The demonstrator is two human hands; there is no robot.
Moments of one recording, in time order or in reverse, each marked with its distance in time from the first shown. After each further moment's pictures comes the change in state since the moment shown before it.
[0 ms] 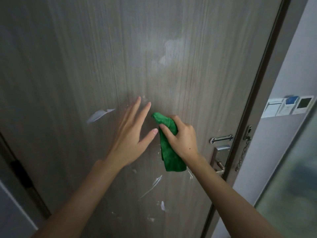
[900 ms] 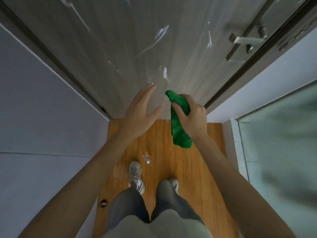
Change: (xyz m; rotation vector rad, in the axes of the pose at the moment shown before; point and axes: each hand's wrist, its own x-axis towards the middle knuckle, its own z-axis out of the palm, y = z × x) left_hand -0.298 0.102 0.185 -0.342 -0.342 -0.815; right_hand -0.343 0.092 -0.040 0.163 -0.564 0.395
